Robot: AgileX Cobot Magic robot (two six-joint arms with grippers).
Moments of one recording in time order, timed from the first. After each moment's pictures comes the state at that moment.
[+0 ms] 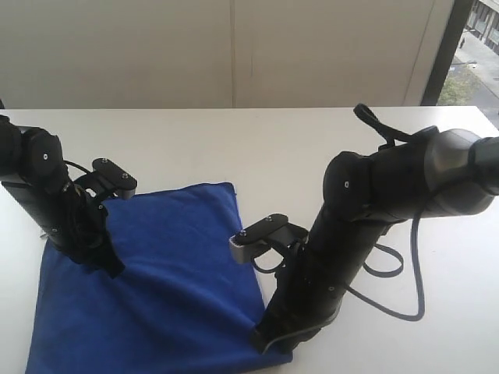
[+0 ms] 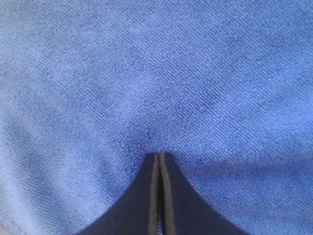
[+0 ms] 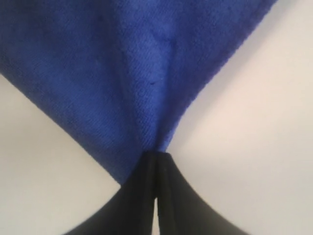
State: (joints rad) left arm -0.34 1.86 -1.00 -0.11 0.58 0.52; right arm 0.47 1.82 -0.97 0.47 0.79 -0.51
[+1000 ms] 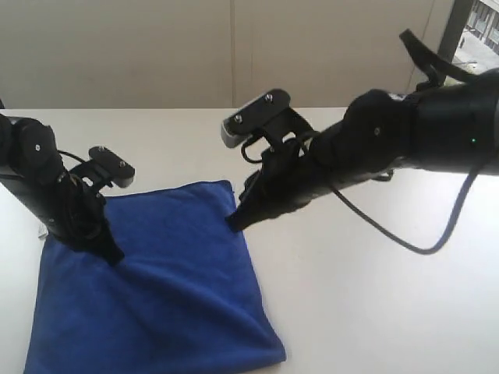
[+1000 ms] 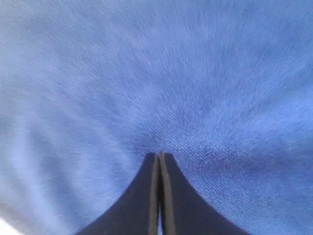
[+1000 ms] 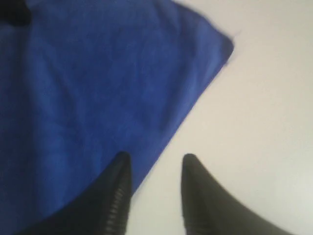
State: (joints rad) left arm -0.34 1.79 -1.01 -0.11 0.57 0.52; right arm 0.47 1.66 -1.05 0.34 0.34 -0.51
